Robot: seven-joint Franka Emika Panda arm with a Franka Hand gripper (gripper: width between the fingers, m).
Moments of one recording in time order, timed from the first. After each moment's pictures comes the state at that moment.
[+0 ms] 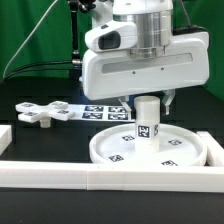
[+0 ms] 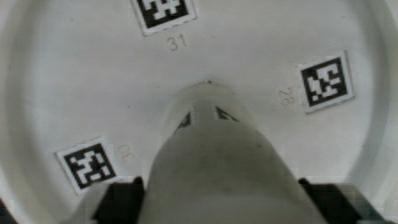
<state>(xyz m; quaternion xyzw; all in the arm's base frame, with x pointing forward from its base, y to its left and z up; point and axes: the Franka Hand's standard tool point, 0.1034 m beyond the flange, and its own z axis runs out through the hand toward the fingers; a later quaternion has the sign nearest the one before) 0.568 0.032 0.071 -1.00 -0.03 0.03 0.07</state>
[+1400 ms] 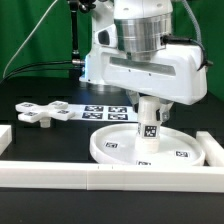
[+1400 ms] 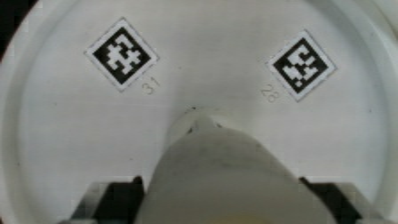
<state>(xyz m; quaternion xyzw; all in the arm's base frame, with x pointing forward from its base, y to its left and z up) 0.556 0.042 0.069 -0.87 0.48 0.08 0.05</state>
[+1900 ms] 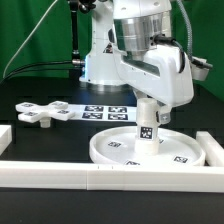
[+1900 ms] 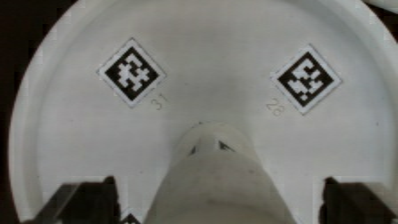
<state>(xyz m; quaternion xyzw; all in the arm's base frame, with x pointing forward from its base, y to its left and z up) 0.557 0.046 0.069 -0.81 0.57 0.08 0.07</state>
